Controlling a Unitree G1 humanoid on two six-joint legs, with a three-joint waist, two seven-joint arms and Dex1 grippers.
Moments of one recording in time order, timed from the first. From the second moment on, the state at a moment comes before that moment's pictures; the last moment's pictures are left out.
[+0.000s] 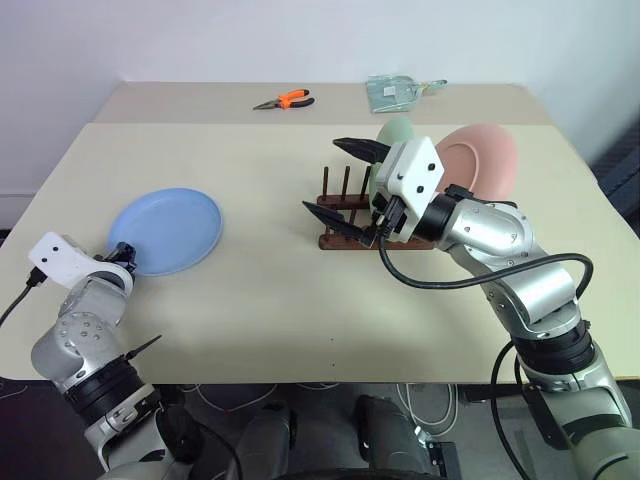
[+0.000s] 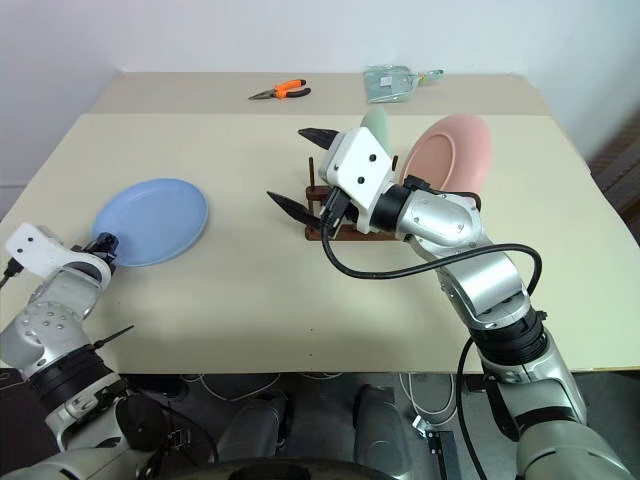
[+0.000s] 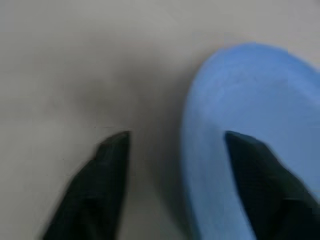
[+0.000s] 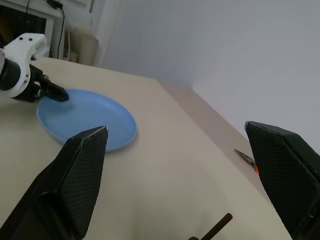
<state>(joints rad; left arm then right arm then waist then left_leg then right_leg) -0.45 0.16 0.88 -0.12 -0.60 0.98 0.30 -0.63 -0.55 0.23 -0.43 0.34 0.41 0.56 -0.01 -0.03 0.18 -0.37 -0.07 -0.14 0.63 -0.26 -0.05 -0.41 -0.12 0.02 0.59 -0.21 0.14</state>
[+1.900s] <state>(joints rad) -0.10 0.45 0.06 -0.17 -0.35 0.21 -0.55 -0.56 0.07 -0.04 -0.49 0.66 0.77 0.12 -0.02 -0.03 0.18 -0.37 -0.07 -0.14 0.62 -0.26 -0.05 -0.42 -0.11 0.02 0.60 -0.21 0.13</state>
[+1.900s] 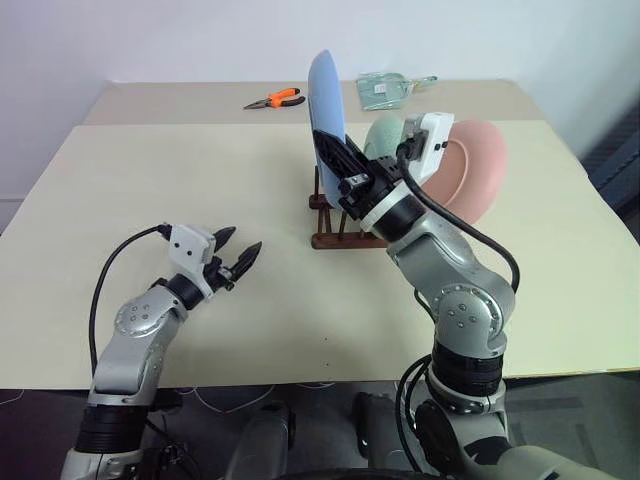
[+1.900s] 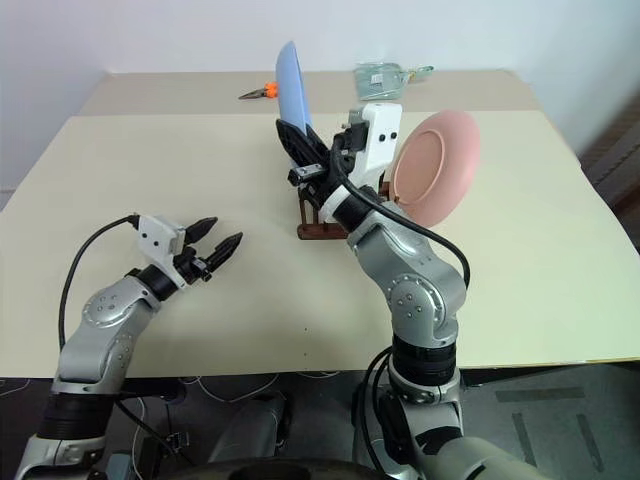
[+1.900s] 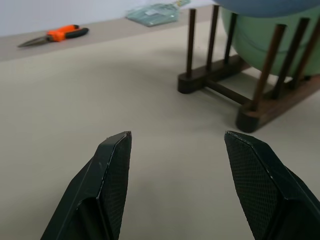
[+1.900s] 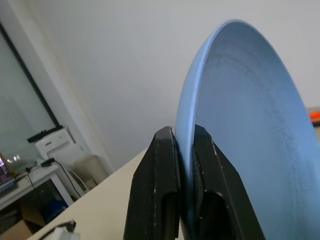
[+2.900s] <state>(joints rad) -0.10 0.43 -0.01 -0.22 -0.30 0.21 -0.59 -0.69 -0.60 -0.17 -0.39 0.43 0.55 0.35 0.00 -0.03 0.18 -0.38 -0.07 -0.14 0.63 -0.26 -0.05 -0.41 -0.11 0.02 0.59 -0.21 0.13</state>
